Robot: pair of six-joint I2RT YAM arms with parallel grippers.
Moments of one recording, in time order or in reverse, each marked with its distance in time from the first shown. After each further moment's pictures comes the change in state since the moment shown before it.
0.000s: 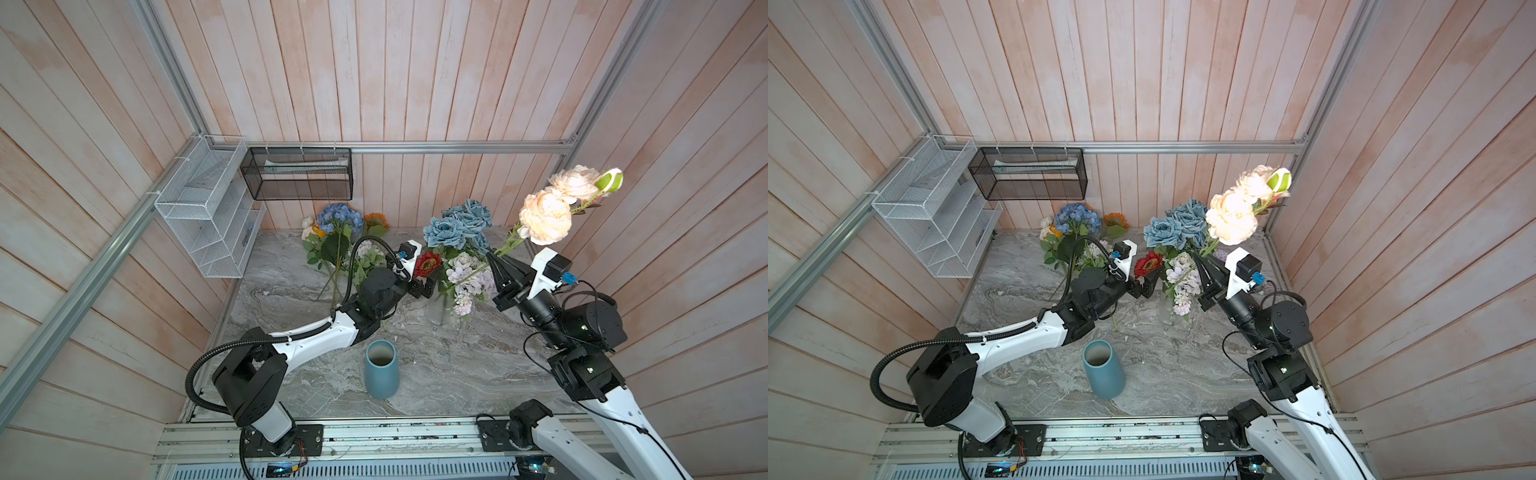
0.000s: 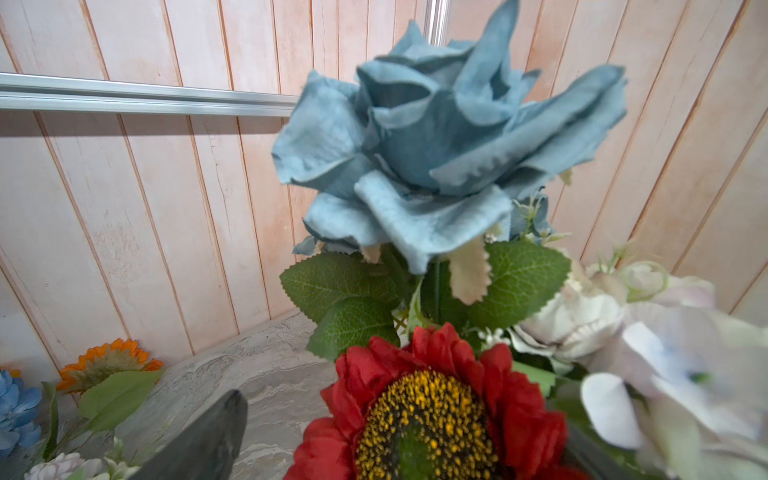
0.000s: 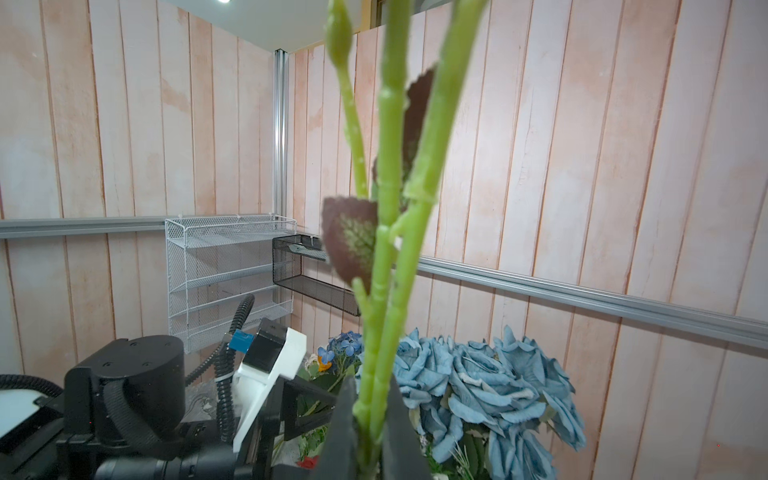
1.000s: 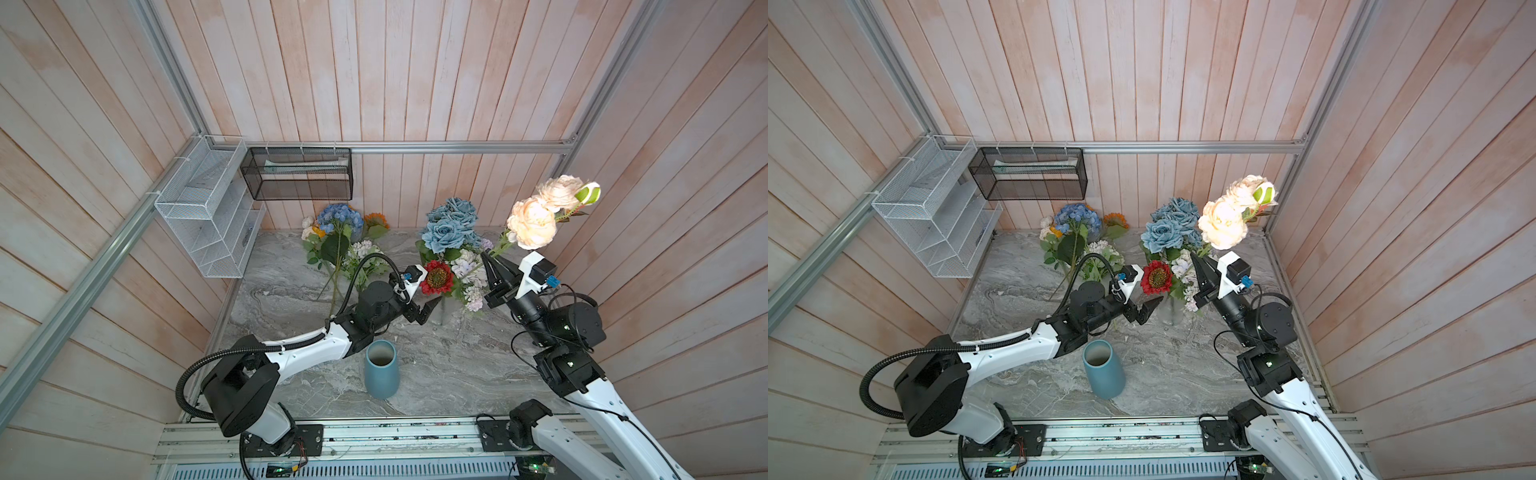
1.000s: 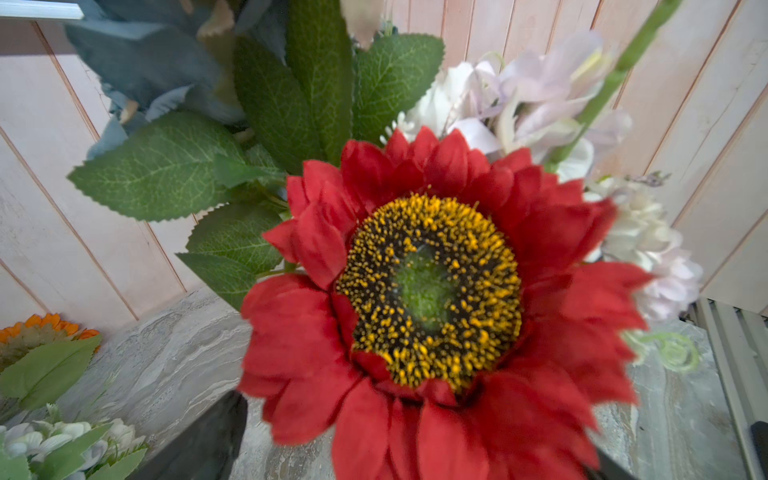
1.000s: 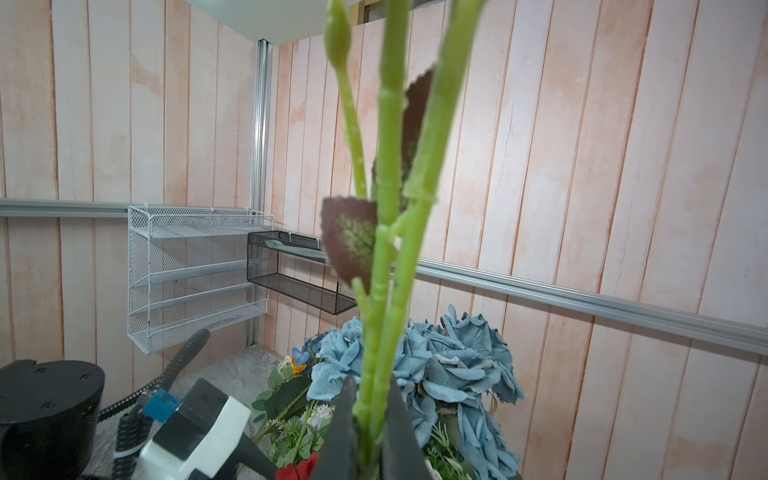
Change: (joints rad) left arm -0.025 -0.067 -0.126 -0.089 0.155 0.099; right arm 0.012 0.051 -0.127 0.227 0.041 -0.042
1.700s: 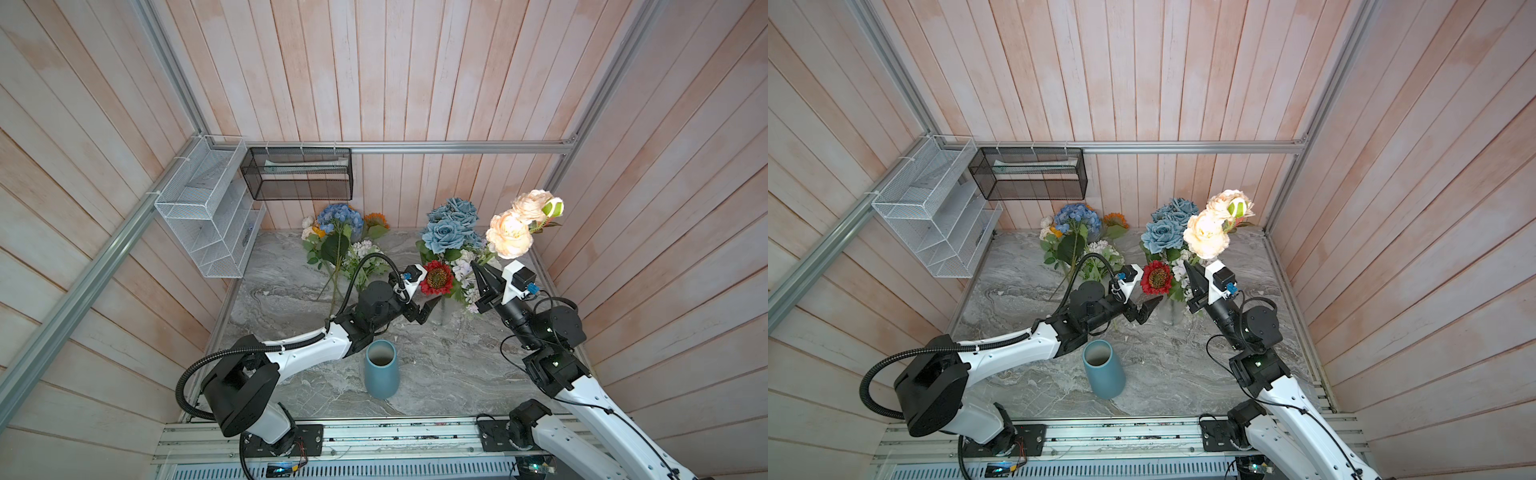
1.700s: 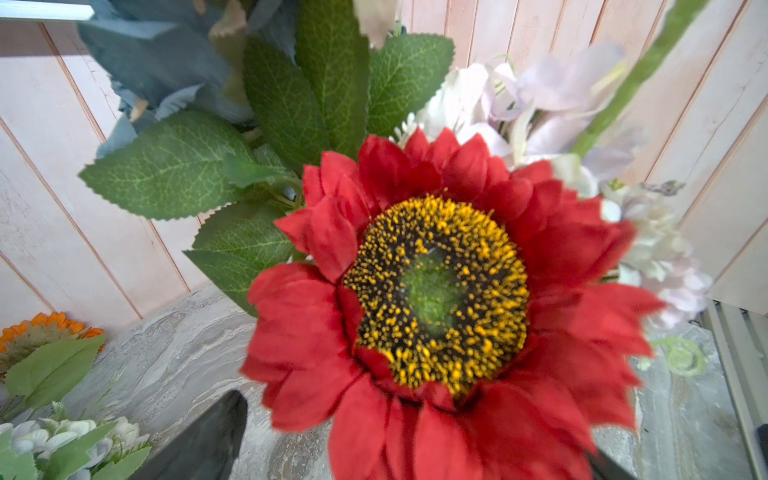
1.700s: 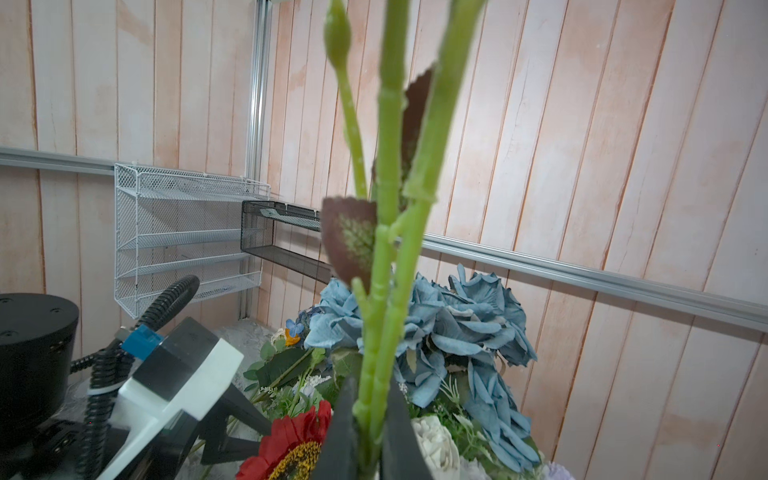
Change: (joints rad) left arm 0.002 0.000 0.000 0.000 -0.009 0.003; right arm 0.027 0.016 -0.105 0.049 0.034 -0.056
